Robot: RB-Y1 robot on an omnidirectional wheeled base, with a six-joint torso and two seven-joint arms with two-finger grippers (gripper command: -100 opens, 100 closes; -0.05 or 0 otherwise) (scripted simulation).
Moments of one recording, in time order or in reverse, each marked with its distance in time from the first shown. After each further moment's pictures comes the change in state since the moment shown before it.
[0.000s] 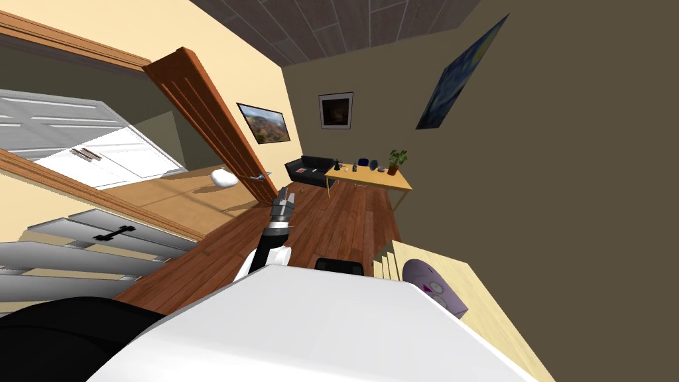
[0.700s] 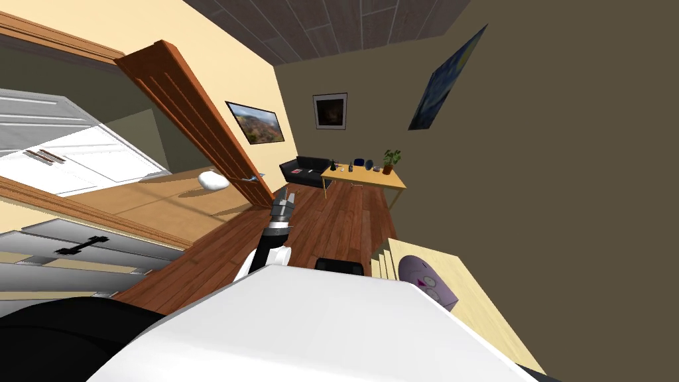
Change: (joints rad) left arm 0.000 0.000 0.000 0.000 0.000 0.000 0.000; right arm 0.016 -0.022 -0.002 -0.034 0.013 0.002 -0.001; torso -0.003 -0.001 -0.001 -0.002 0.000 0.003
